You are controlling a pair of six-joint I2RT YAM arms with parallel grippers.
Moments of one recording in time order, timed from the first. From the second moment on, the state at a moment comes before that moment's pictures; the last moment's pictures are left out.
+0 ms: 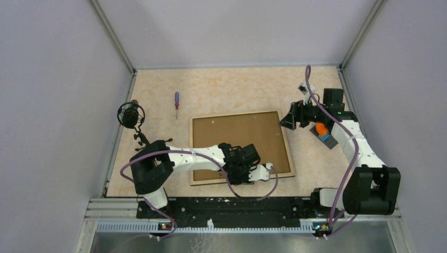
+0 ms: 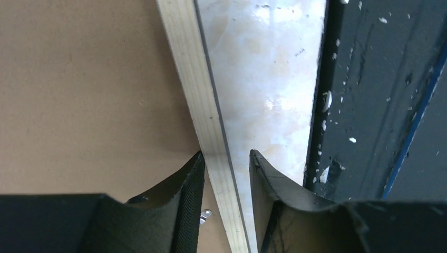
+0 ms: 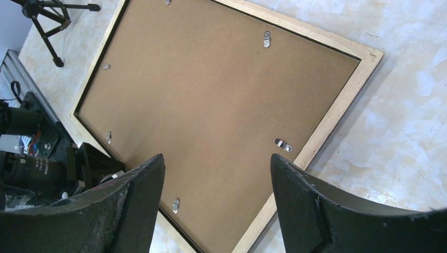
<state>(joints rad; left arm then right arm) -1.17 1.69 1.07 -0.65 0.19 0.43 -0.02 1.28 0.95 -0.48 -0.82 -0.14</state>
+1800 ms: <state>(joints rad) -0.92 1.90 1.39 -0.63 0.23 0.41 -0.28 1.66 0.91 -0.43 -0.85 0.11</state>
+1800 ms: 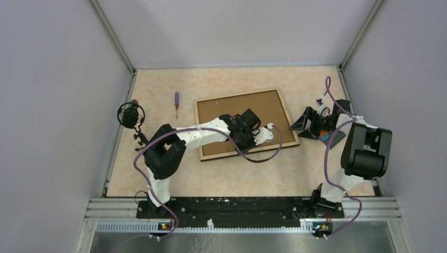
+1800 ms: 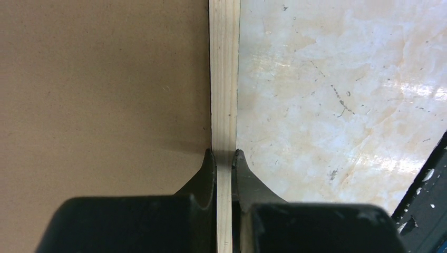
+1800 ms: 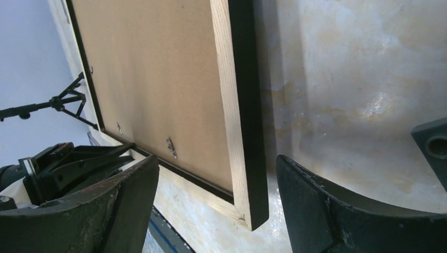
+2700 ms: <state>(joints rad) -0.90 1.84 1.38 -0.61 0.22 0.42 -0.30 1.78 0.84 -0.23 -1.07 0.24</state>
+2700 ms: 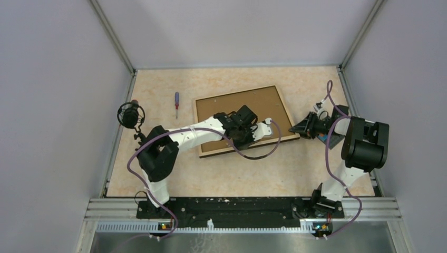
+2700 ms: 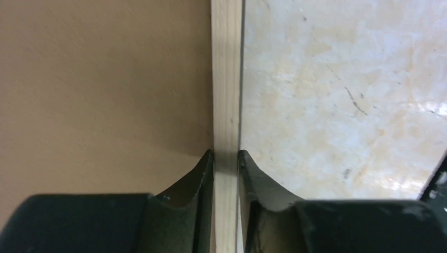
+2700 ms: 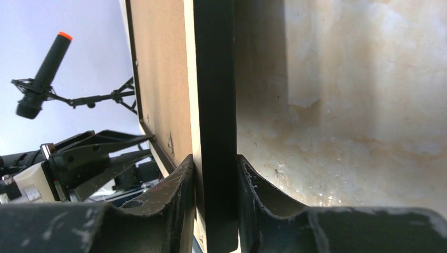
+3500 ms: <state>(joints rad) -1.16 1.88 1.12 -0.04 -0.58 0.67 -0.30 1.80 0.82 -0.23 -1.13 0.29</state>
